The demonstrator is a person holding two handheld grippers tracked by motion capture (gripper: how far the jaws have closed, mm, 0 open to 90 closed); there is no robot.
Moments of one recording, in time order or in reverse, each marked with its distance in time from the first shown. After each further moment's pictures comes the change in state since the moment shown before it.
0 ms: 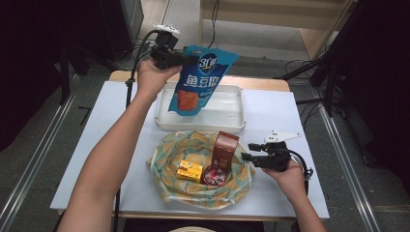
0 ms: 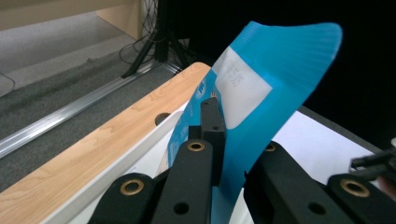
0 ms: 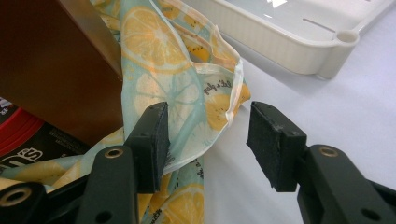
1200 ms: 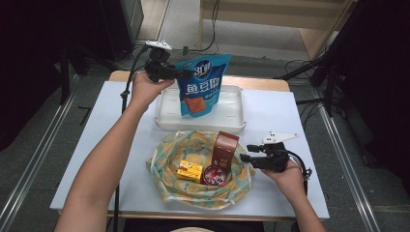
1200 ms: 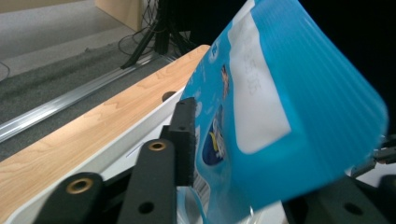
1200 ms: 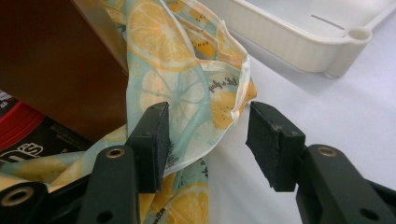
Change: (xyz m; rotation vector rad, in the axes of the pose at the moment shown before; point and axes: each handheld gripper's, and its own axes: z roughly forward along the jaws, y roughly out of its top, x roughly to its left) left arm 0.021 -0.046 -0.003 0.019 -0.006 -0.005; right arm 0.003 0.000 0.003 0.016 0.004 -0.024
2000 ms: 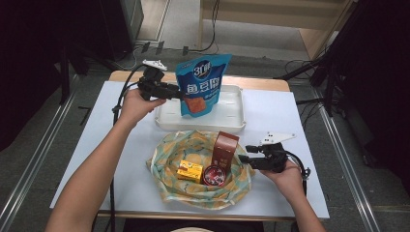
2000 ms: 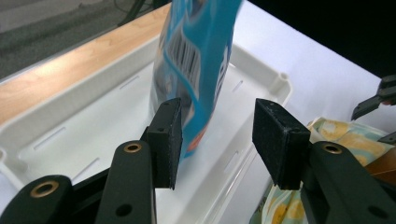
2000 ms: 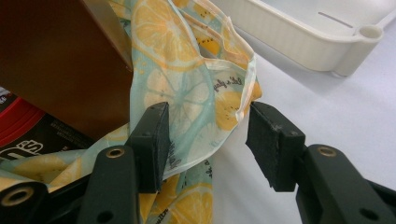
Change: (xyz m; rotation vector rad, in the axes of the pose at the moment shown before) left arm -0.007 -0.055 -0.007 0.109 0.008 0.003; right arm 0.003 0.000 0.003 0.017 0.004 -0.012
